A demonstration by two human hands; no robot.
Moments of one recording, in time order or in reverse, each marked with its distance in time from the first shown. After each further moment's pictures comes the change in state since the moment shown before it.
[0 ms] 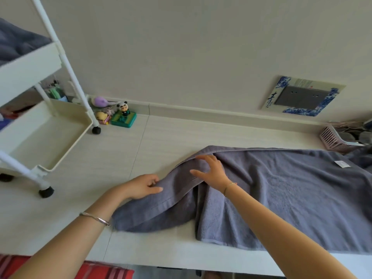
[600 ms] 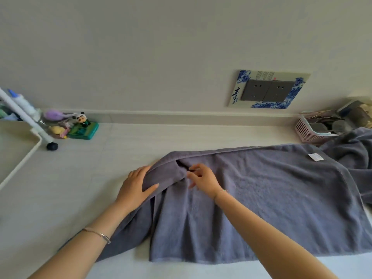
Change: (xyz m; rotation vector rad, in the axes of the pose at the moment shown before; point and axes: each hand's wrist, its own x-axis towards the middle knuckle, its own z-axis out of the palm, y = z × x) left_hand 0.076 0.070 0.067 0.298 0.478 0.079; right_hand 0.006 0.078 -0.065 0.356 0.030 0.245
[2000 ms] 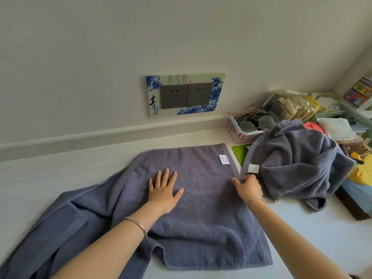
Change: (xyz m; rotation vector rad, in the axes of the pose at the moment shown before) left_hand 0.133 0.245 0.177 0.343 -0.448 0.152; right_hand 0.012 0.163 -0.303 -0.342 0.646 0.465
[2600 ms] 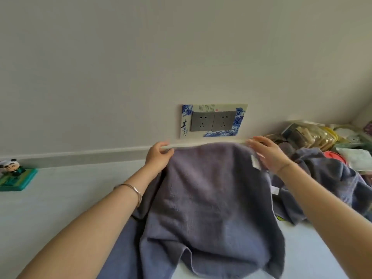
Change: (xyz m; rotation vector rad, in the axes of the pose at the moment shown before) left_hand -0.030 -0.060 -0.162 -1.010 0.556 -0.146; right_hand -0.015 -0.149 -0.112 0.800 -0.323 -0.345
